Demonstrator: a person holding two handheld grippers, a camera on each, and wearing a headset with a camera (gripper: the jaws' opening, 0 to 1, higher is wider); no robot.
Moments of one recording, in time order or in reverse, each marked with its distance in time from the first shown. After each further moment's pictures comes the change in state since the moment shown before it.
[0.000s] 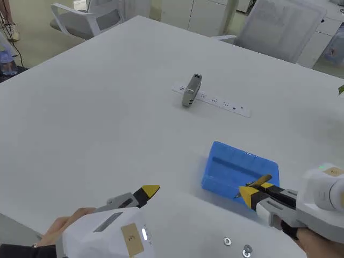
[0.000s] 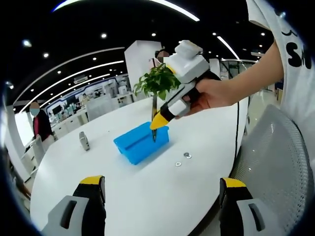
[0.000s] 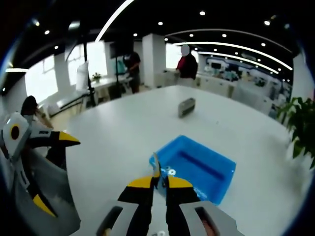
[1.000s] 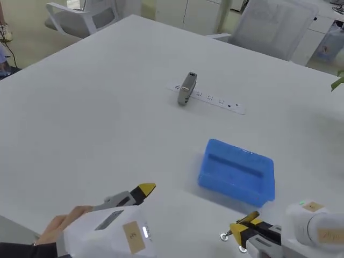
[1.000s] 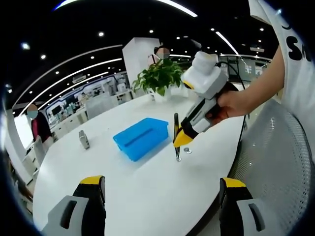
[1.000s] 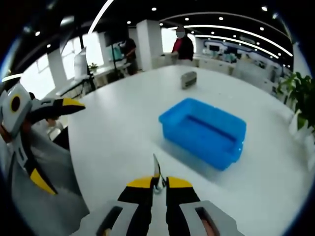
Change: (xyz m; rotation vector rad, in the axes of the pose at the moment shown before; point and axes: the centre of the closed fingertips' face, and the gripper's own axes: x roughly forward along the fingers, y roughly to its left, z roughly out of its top) left arm 0.002 -0.002 -0.007 0.024 0.040 -0.002; right arm 0.002 0.016 -0.071 0.069 0.140 0.017
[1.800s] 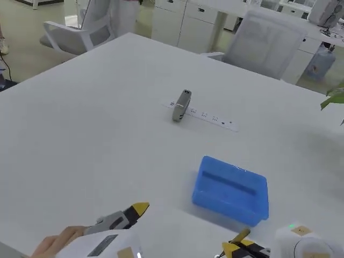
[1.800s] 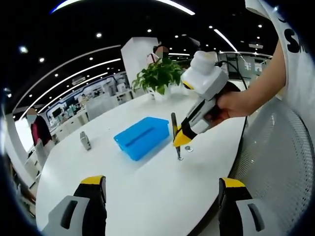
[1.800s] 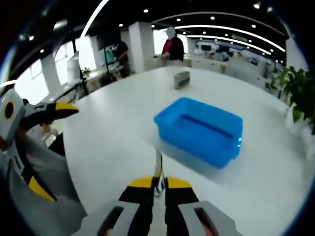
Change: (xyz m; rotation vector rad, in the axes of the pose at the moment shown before) left arm -0.001 0.001 -0.002 0.028 0.009 0.015; right arm 0.003 0.001 0.004 0.052 -0.019 -0.050
